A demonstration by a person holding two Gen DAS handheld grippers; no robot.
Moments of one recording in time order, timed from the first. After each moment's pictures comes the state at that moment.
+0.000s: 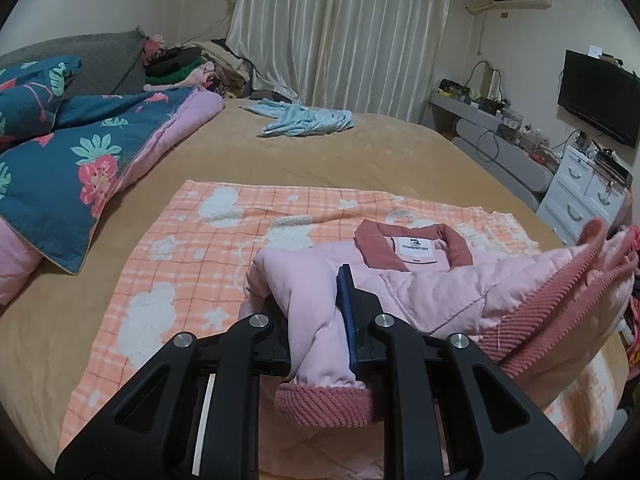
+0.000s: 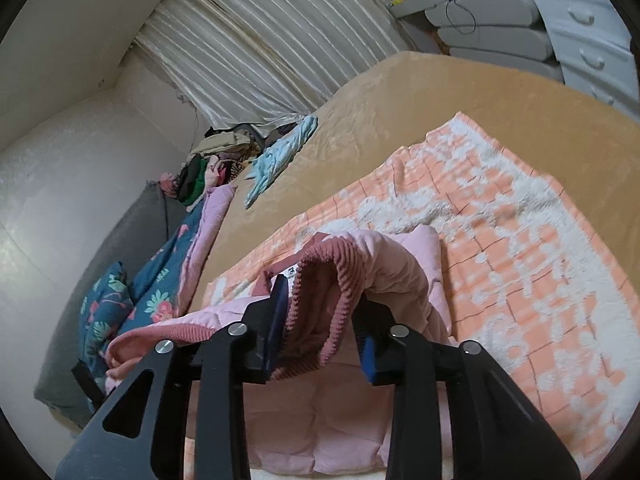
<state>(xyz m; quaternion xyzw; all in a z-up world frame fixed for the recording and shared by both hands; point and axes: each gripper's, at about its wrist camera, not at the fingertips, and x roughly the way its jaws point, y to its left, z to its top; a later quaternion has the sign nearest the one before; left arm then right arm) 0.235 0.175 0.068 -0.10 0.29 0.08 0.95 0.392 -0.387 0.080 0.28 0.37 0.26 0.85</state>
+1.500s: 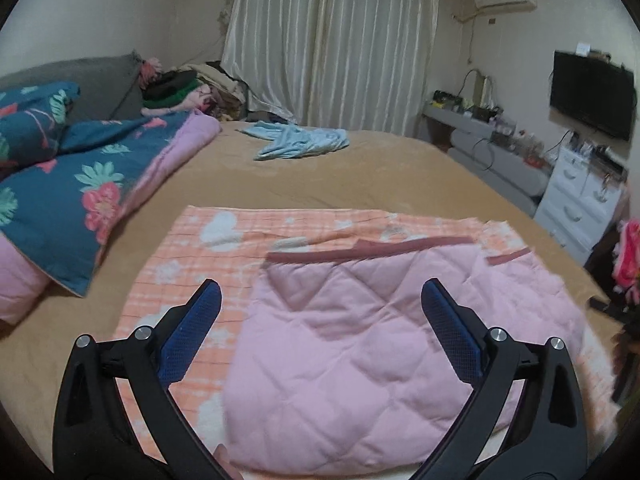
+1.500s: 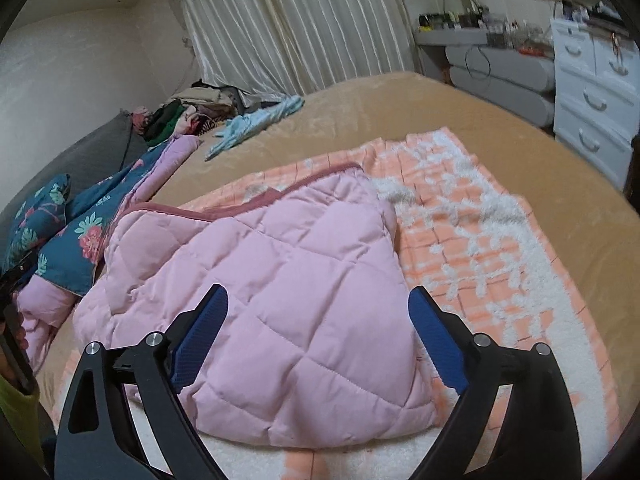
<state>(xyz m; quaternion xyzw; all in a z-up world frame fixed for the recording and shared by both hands) 0.222 0.165 0.088 -0.07 0.27 0.09 0.96 0.344 -0.355 0.038 0.08 0.36 0.22 0.91</state>
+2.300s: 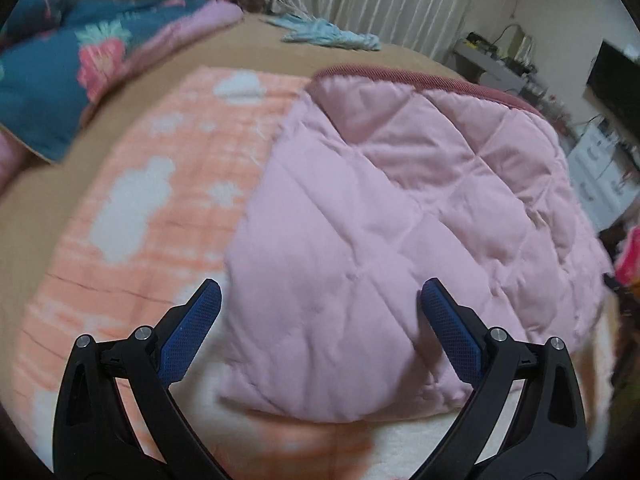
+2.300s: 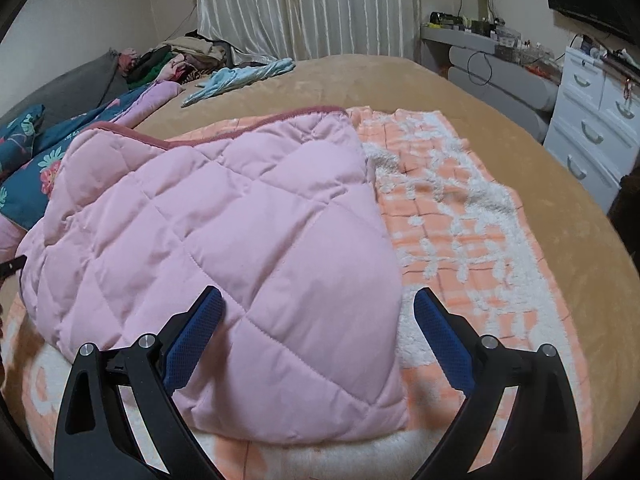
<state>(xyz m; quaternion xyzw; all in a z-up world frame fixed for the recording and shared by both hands) 0.220 0.205 -0.043 -0.17 0.41 0.07 0.89 0.359 -0.338 -0.019 -0.02 0.40 0.19 0.90</state>
